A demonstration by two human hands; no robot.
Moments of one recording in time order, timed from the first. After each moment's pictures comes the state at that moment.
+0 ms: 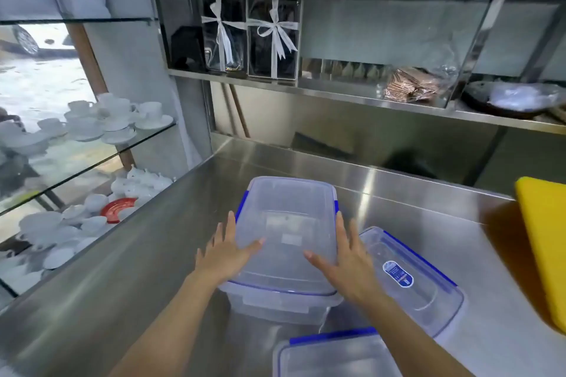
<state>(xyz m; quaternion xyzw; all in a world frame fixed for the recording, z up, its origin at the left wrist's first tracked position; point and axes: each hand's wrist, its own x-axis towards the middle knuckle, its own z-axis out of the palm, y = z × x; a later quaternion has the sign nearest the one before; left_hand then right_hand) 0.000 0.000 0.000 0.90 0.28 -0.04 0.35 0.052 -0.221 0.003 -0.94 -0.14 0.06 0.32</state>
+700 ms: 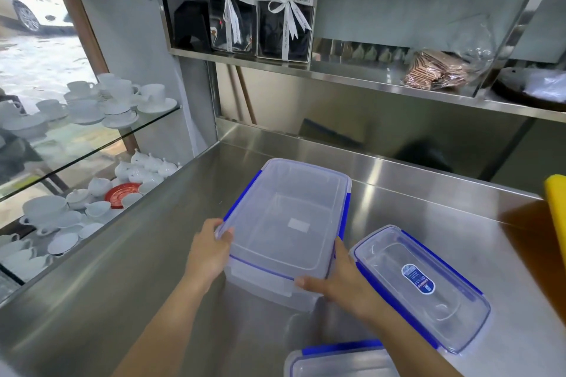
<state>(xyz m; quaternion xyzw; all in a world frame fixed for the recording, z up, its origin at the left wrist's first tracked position) -0.002 0.030 -0.013 0.77 0.33 0.13 0.53 0.053 -0.201 -0.020 -0.82 -0.16 0.22 0.50</state>
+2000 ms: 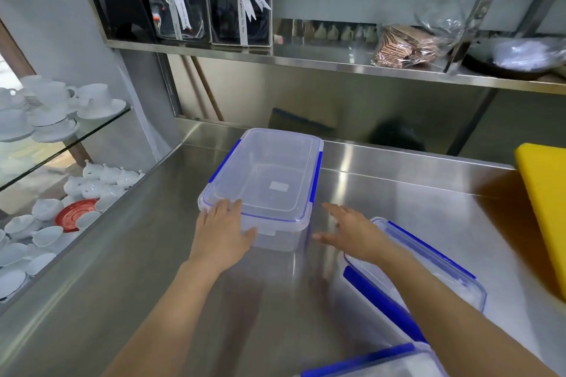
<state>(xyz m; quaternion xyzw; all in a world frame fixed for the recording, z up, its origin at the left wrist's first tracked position) 0.077 0.017 -0.002 0.98 0.12 0.03 0.16 0.149 -0.211 -0.004 -0.95 -0.16 0.15 0.23</state>
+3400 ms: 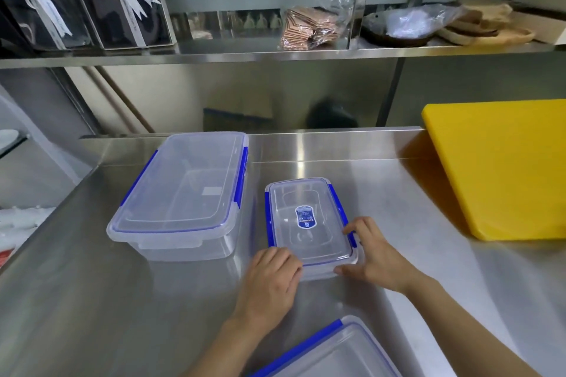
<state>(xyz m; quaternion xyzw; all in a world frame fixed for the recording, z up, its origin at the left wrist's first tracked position) 0.073 -0.140 -0.076 0.93 -0.24 0.20 0.19 0.107 -0.365 -0.052 -0.91 -0.13 0.06 0.38</state>
